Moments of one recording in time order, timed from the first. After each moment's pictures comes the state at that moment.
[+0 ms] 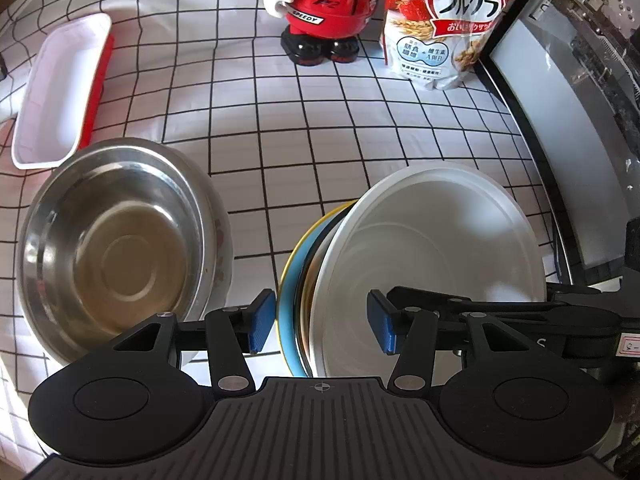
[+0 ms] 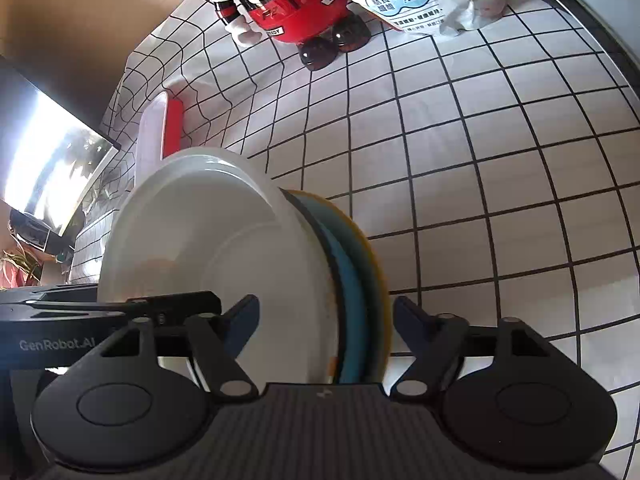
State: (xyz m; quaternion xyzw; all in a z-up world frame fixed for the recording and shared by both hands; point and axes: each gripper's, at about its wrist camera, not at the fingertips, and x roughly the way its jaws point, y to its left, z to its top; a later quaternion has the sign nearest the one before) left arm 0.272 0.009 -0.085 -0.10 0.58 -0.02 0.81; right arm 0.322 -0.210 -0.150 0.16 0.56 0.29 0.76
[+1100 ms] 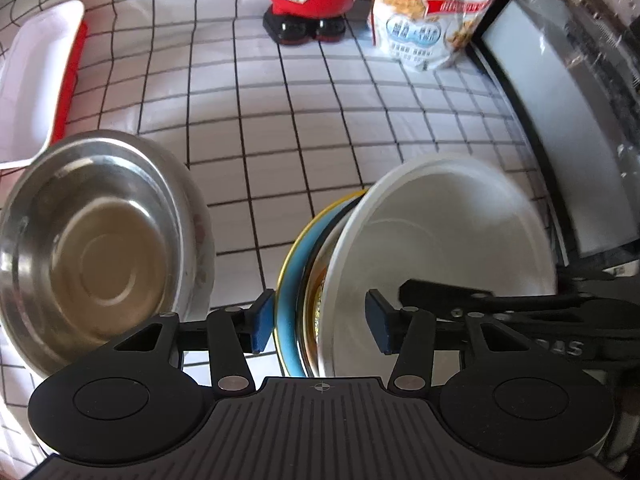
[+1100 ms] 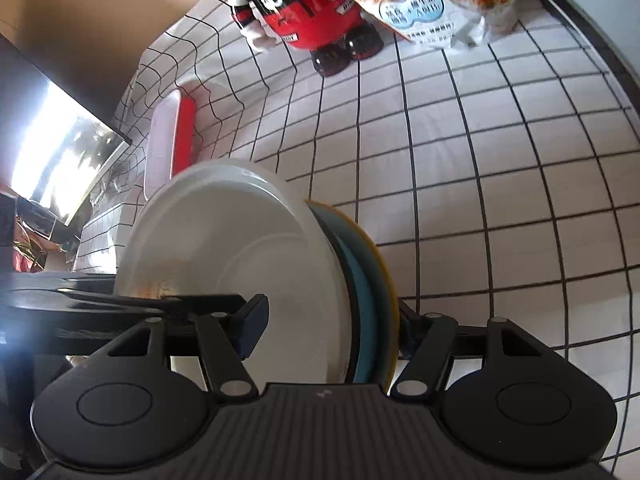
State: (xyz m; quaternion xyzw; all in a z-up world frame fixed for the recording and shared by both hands) left arm 0.284 0.004 -0.103 -0.10 0.61 -0.04 0.79; right arm 0.324 -0.216 -0.138 0.15 0.55 0.30 0.77
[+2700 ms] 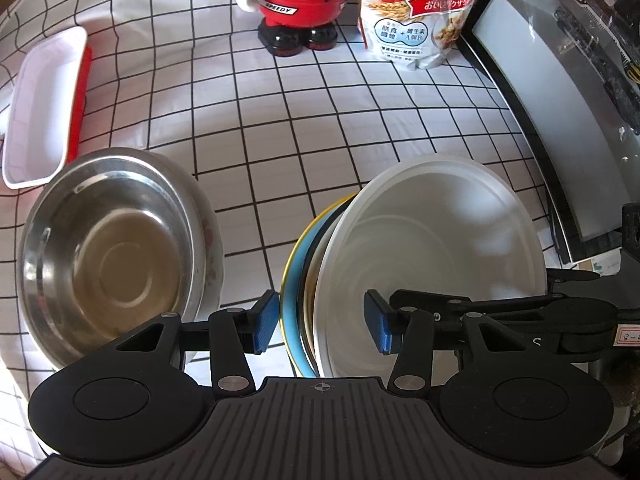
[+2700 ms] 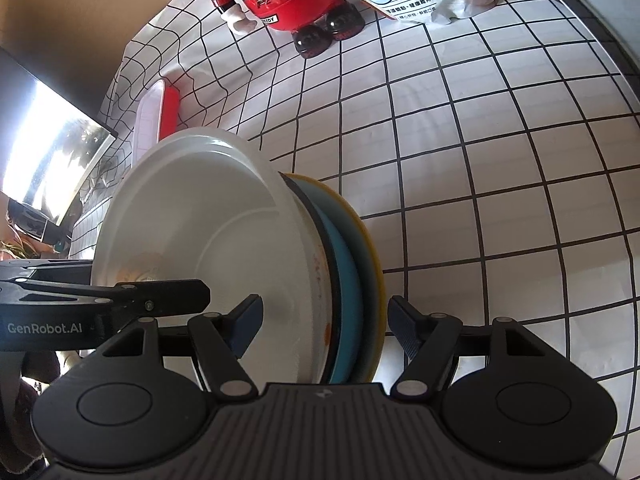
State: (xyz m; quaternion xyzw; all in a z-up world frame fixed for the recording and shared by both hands) left arm 0.278 0.001 -0.083 -0.06 0.60 -0.05 0.79; right arm 0.316 -0.220 -0.153 0.15 0.56 0.29 0.76
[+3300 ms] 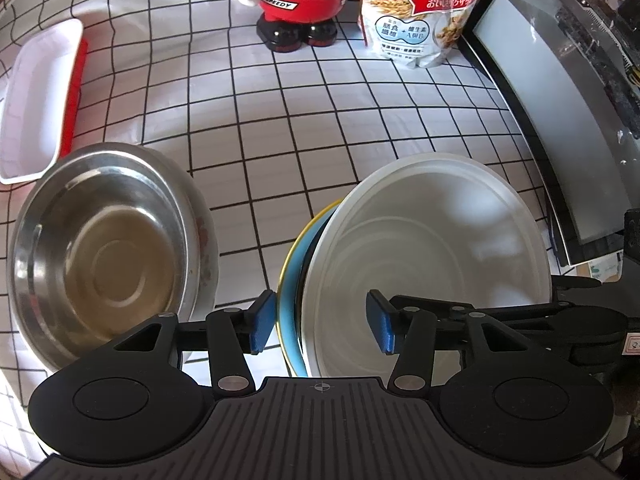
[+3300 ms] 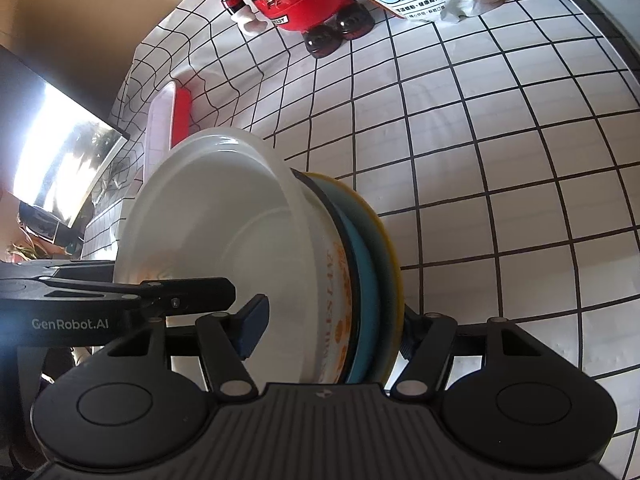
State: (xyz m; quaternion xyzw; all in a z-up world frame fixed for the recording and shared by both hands) left arm 0.282 0.004 -0.086 -0.08 0.61 -0.05 0.79; right arm 0.316 -0.220 -0.152 0.17 0.56 0.30 0.75
